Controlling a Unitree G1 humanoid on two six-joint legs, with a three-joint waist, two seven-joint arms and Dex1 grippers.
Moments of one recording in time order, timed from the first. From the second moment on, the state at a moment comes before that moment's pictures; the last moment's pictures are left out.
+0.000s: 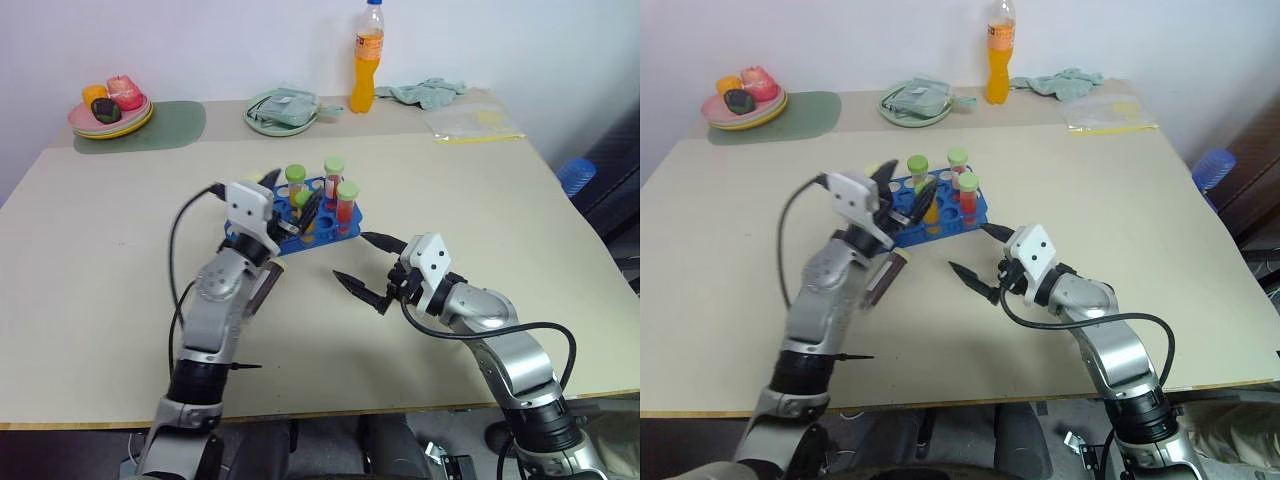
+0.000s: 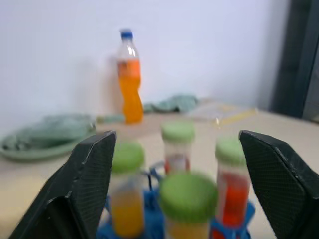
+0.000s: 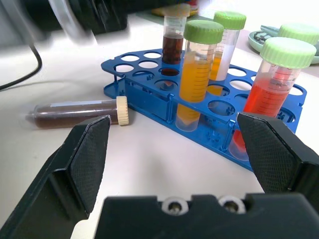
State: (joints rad) left arm -0.38 0.20 0.02 -0.25 -0.27 0.22 -0.34; right arm -0.20 -0.44 0.14 -0.36 0.26 0.34 0.64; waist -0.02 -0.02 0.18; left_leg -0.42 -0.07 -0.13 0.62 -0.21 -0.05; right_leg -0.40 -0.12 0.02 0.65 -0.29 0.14
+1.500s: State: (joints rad) left arm -0.74 0.68 -0.20 -0.18 -1.44 1.61 0.53; right arm -0.22 -0.55 0.14 -0.38 0.29 0.36 0.79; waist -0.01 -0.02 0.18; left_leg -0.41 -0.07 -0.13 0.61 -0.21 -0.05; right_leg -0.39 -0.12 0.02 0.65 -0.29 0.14
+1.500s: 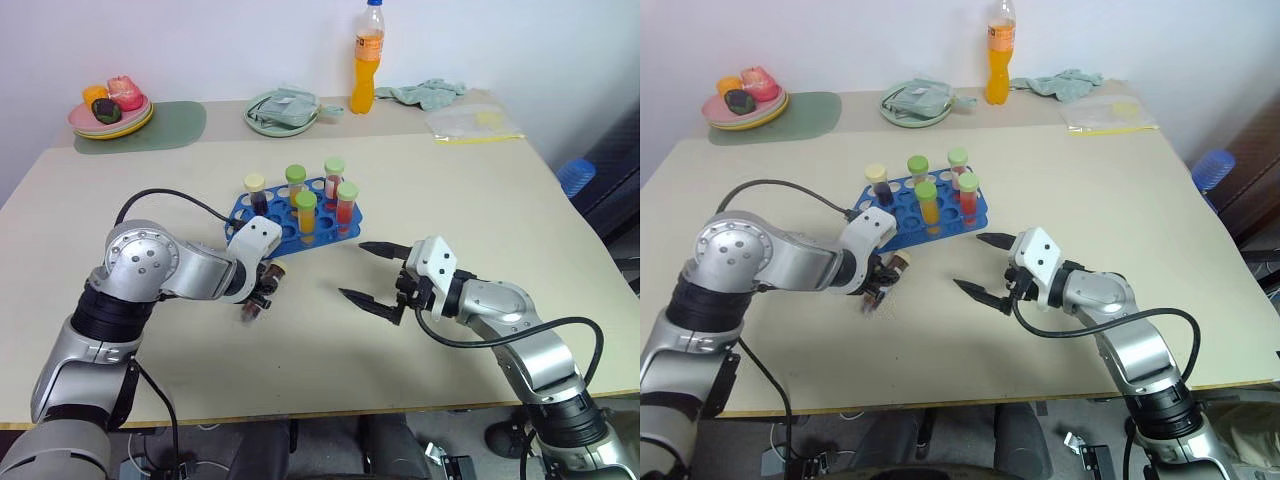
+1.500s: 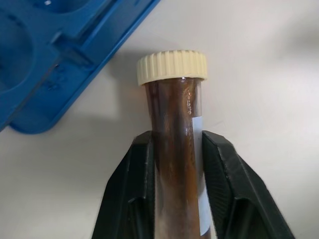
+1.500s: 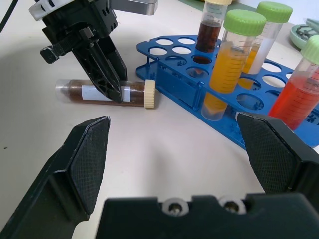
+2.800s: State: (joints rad) left arm -0.20 0.17 -0.13 -0.07 0.01 -0.16 -0.03; right arm -0.25 -0.51 0.16 -0.38 0.29 0.36 0.75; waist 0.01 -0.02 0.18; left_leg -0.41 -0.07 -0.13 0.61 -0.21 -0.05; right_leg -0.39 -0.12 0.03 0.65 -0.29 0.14
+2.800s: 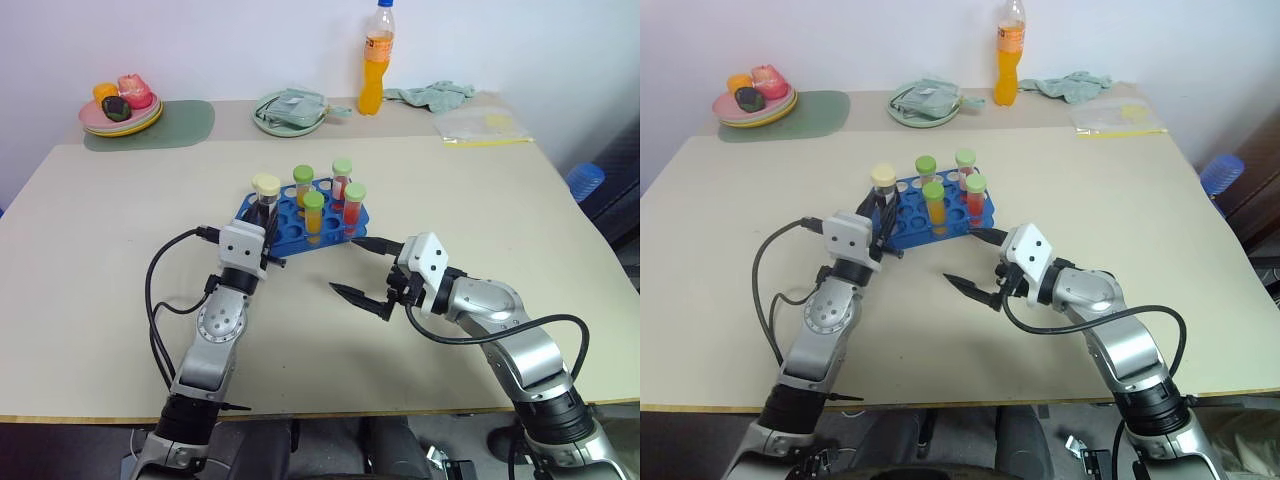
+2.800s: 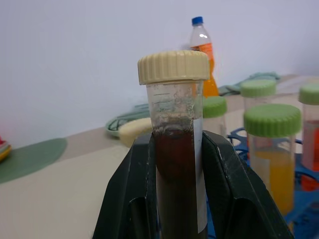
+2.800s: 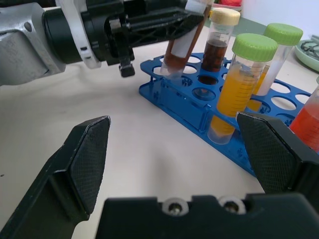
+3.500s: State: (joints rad) left arm -0.24 0.12 -0.11 0.07 0.05 -0.25 -0.05; right arm -0.24 -0.51 0.17 -0.39 0.29 0.37 0.74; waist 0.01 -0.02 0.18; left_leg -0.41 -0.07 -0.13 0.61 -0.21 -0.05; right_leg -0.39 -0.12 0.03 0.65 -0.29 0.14
